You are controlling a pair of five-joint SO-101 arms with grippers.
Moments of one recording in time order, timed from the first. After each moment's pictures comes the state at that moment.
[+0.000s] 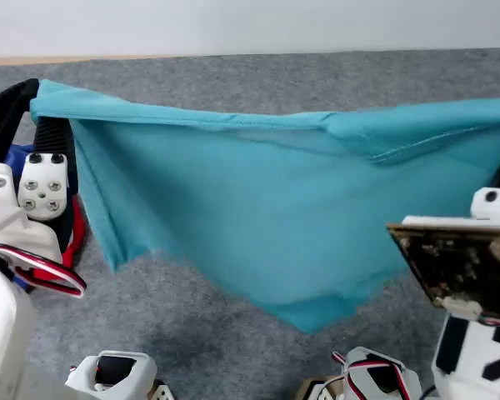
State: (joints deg) left arm -0.3 -30.8 -43.4 94.9 -7.2; right arm 17.8 -35.5 -51.0 81.1 47.4
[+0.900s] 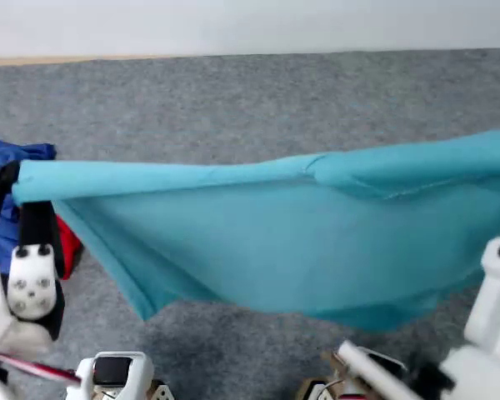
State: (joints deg) left arm -4.7 -50.3 -27.7 99.4 -7.2; right arm 18.1 -41.9 -51.7 72.6 56.4
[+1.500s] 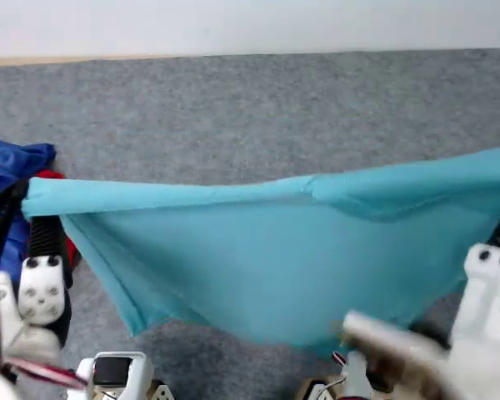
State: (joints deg) left arm -4.7 -54.2 -19.6 99.4 -7.2; right arm 18.1 -43.4 -46.9 80.1 55.9
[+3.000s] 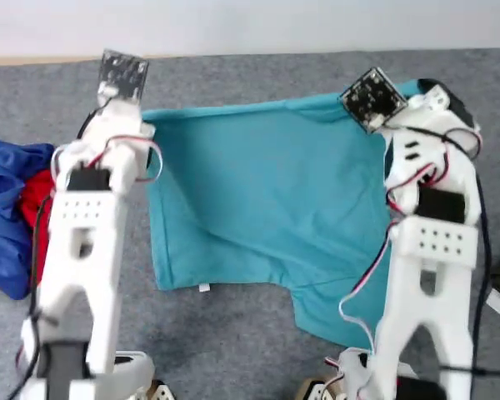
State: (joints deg) left arm -4.0 -8.1 19.9 39.1 -7.2; right arm 8.4 -24.0 22.5 23.0 55.3
